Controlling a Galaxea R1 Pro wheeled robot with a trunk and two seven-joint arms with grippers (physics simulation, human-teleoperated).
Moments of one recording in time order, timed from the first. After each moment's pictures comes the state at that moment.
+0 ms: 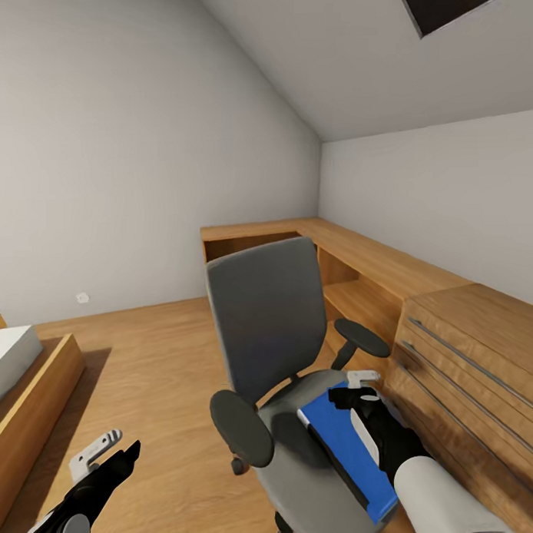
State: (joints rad) left arm -0.01 -0.08 0.32 -1.61 0.43 0.55 0.24; right arm -0.67 0.07 0.00 -0.59 0.03 0.30 -0.14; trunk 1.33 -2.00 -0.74
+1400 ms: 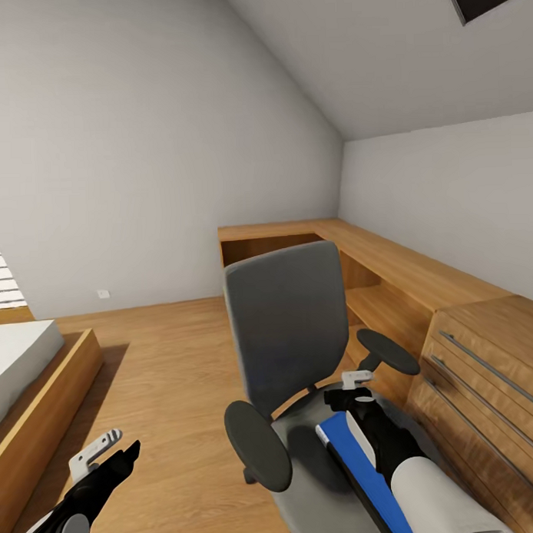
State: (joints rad) left arm -0.01 -0.07 0.32 -1.62 0.43 0.56 0.24; right arm -0.67 0.07 0.05 -0.58 0.03 0.30 -0.14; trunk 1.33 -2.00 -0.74
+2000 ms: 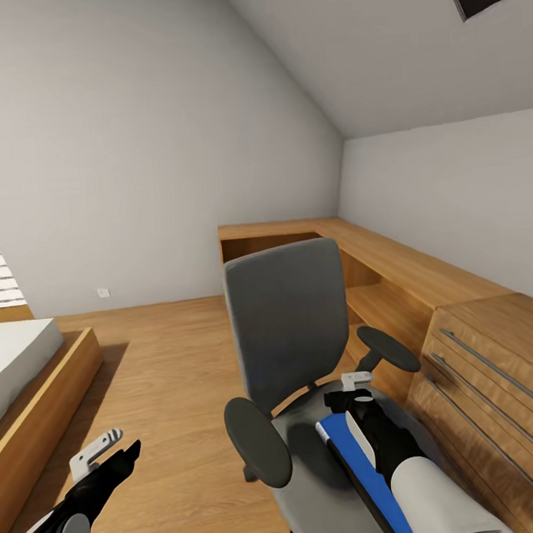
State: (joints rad) left arm -0.01 -0.07 0.32 -1.62 0.43 0.56 0.24; right arm -0.67 0.07 0.05 -0.58 0.04 0.34 -0.14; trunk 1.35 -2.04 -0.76
